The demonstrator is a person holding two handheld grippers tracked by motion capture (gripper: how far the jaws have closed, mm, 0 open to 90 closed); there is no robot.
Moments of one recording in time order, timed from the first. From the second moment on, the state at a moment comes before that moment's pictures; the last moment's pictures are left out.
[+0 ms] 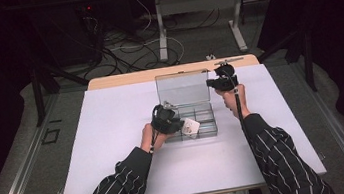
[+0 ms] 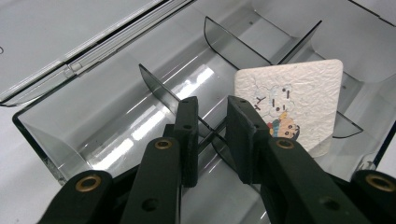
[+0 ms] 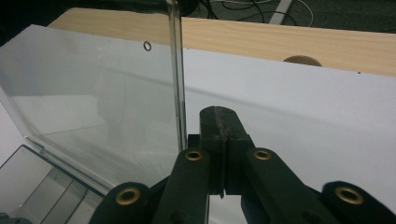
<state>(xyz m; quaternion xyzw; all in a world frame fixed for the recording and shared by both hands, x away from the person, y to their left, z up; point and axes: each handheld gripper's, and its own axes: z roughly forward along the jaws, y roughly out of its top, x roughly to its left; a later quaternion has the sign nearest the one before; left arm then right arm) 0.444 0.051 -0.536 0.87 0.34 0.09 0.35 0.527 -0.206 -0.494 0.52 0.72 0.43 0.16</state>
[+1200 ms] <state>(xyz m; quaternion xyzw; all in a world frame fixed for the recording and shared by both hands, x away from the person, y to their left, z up) 0.502 0.075 -0.427 0.83 0.37 0.26 0.34 0.523 -0.206 -0.491 0.50 0.73 0.43 0.17</state>
